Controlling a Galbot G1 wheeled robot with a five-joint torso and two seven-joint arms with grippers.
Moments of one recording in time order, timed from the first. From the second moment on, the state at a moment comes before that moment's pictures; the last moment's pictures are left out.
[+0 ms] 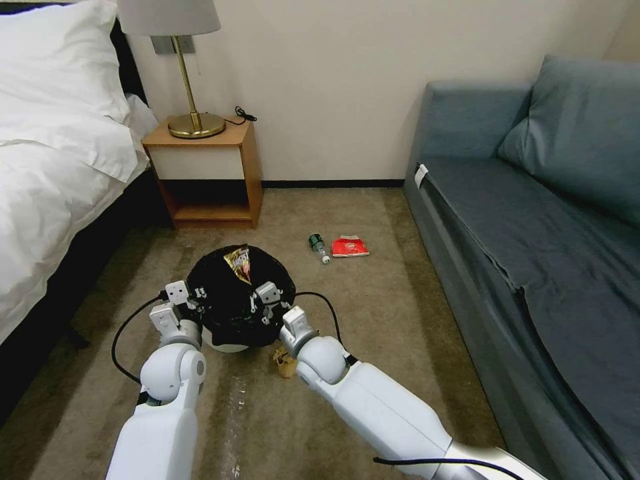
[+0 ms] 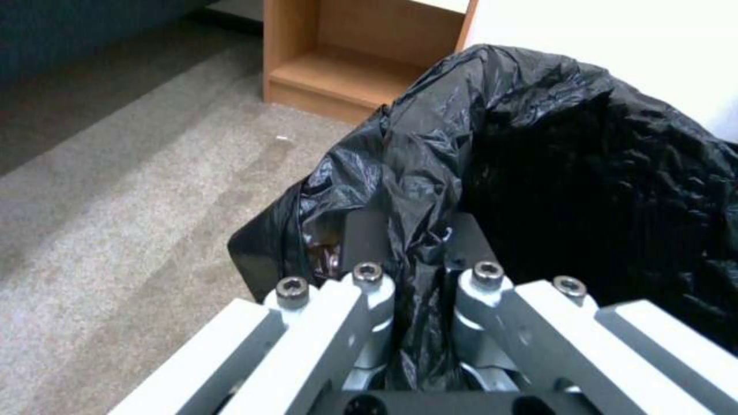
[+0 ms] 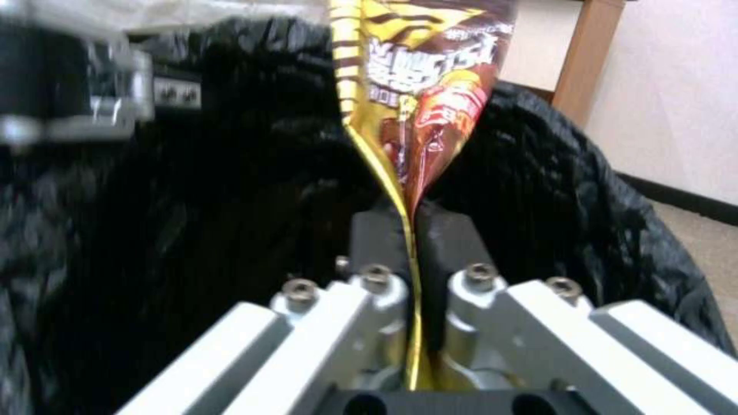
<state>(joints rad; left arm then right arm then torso) 1.14 -1.44 -0.60 -1.77 -0.35 0.36 -0.24 -0.70 1.44 -0.40 1.33 0.28 0.01 0.14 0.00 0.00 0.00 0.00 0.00</state>
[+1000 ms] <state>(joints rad) 1.12 -1.42 -0.62 -1.75 -0.36 0.36 -0.23 -0.66 1.47 -0.23 1.36 0.30 -0.04 0.16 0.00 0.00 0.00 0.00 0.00</state>
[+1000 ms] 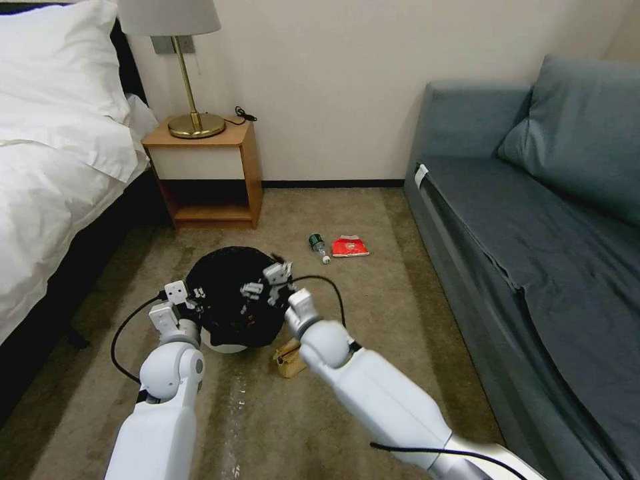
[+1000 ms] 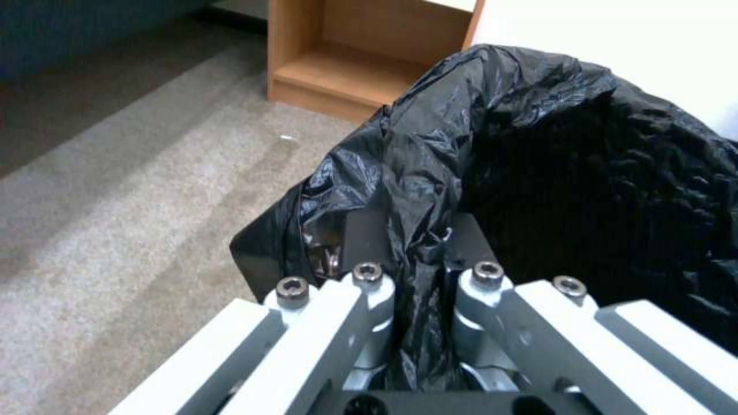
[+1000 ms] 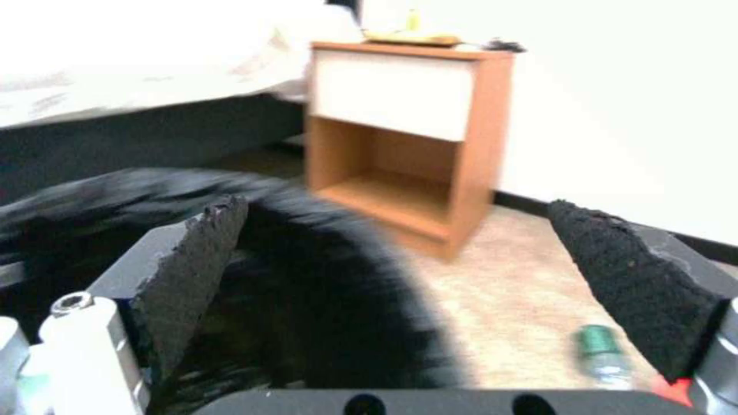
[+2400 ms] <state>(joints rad) 1.10 -1.45 -0.62 -1.74 -0.35 0.36 -0.24 -0.80 1.61 0.06 1.17 0.95 -0.58 0.80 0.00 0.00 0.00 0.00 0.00</state>
